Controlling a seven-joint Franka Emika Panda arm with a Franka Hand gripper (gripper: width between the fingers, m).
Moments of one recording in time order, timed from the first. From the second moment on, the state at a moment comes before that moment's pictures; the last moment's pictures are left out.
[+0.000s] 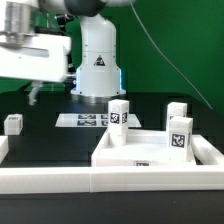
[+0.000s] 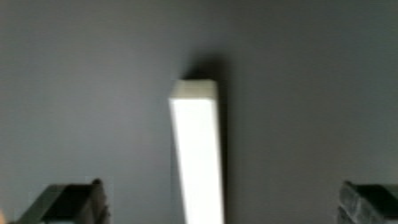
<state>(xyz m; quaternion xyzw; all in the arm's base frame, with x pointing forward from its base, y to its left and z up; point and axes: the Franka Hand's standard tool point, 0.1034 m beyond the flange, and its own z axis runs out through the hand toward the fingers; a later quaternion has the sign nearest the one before) 0.495 -0.210 0.090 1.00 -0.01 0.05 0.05</state>
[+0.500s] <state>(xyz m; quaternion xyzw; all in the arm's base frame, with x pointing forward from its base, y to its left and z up) 0.470 -0.225 0.082 1.00 0.02 0.04 0.04</state>
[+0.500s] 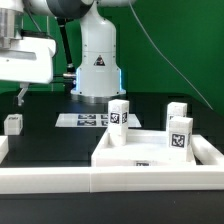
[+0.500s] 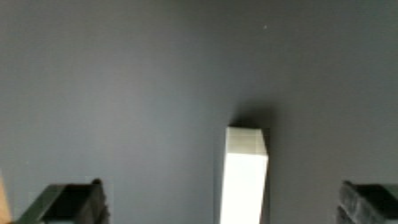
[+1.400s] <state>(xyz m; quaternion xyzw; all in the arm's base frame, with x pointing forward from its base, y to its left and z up) 0.454 -0.214 0.068 1.00 0.07 0.01 0.03</state>
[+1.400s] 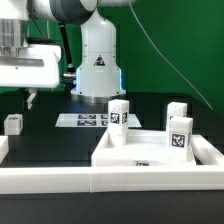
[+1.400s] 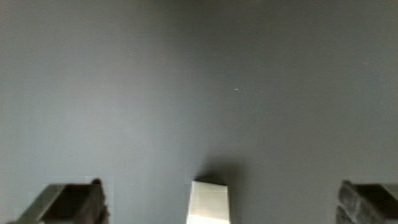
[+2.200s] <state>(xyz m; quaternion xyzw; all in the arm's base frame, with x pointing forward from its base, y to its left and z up) 0.401 -0.219 0.049 1.00 0.08 -0.02 0.02</state>
